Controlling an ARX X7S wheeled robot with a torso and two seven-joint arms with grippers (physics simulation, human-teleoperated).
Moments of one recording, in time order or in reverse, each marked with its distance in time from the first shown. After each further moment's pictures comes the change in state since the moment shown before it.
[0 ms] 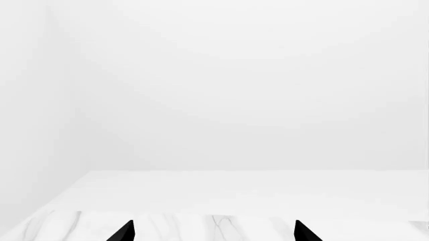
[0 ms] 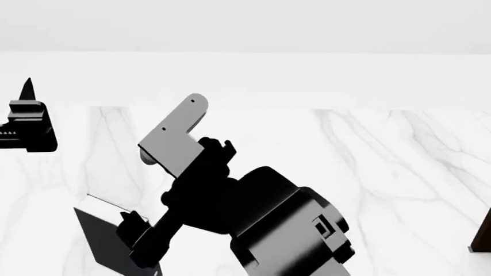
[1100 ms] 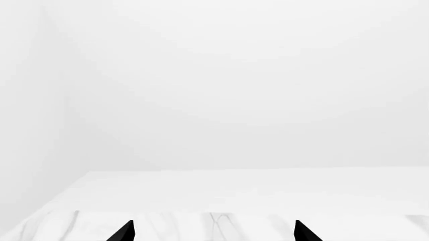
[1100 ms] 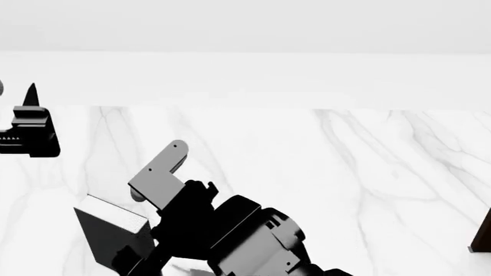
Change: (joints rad) left arm 0.019 -0.015 0.012 -0.001 -0.017 0.019 -0.005; right arm 0.114 -0.144 -0.507 0.602 0.369 -0.423 0.039
